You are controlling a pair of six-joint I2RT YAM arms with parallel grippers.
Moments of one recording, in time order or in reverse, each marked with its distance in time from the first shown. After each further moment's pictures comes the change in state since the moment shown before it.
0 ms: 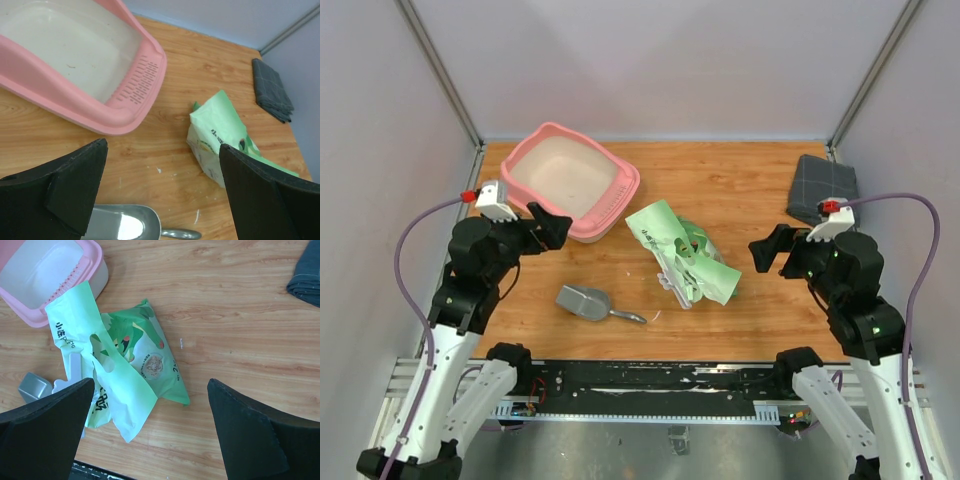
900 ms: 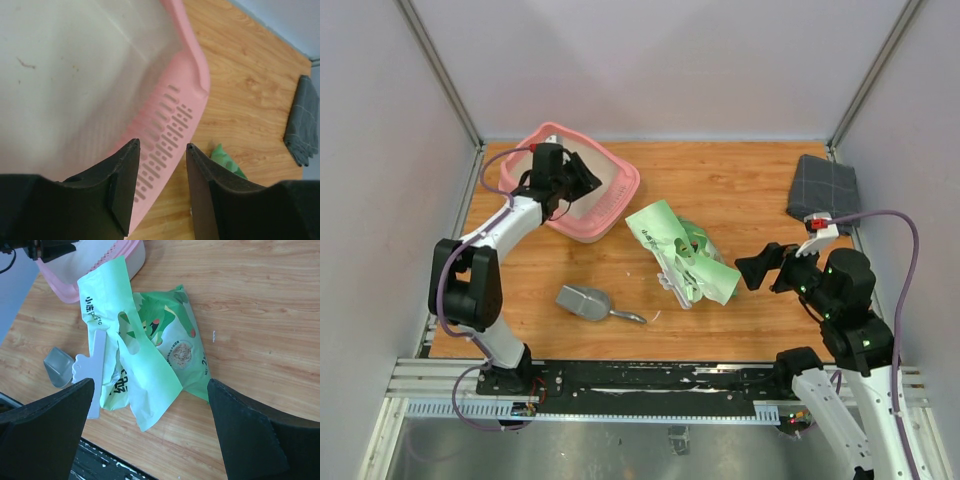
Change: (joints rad) left arm -0.002 0.995 0.356 0.325 -0.010 -0.208; right arm 0.000 -0.113 -0.157 0.084 -0.179 0.008
